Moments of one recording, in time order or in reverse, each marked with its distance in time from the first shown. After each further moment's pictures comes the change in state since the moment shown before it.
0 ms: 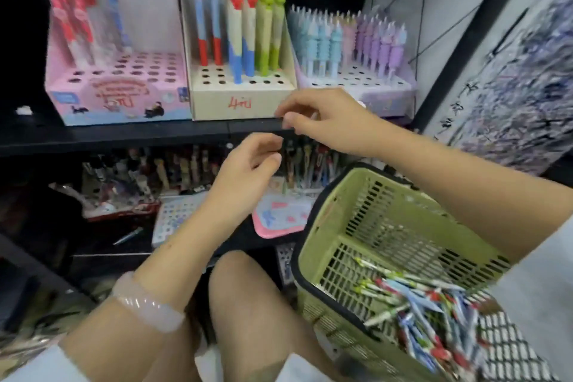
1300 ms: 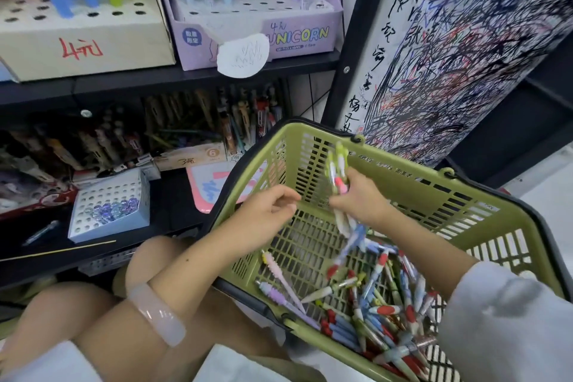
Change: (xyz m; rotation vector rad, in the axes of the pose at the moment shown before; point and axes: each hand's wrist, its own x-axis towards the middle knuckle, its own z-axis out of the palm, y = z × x) left_hand -0.017 -0.064 0.149 0.137 -0.574 -0.362; right_hand -0.191 0.194 0.079 0.373 0.032 0.848
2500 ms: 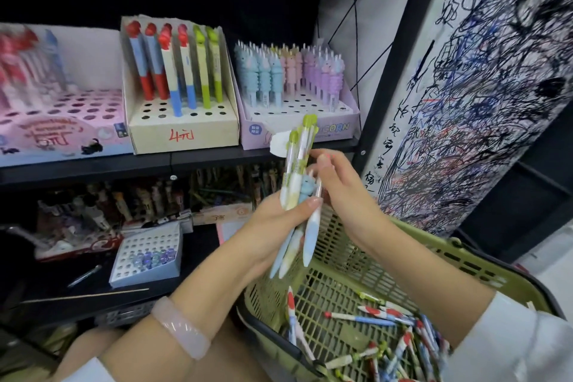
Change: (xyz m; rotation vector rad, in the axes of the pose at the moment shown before) left_hand -0.034 0.067 -0.044 -0.661 0.120 0.259; right_hand -0.047 -0.171 -0.005 0.507 0.102 -0.433
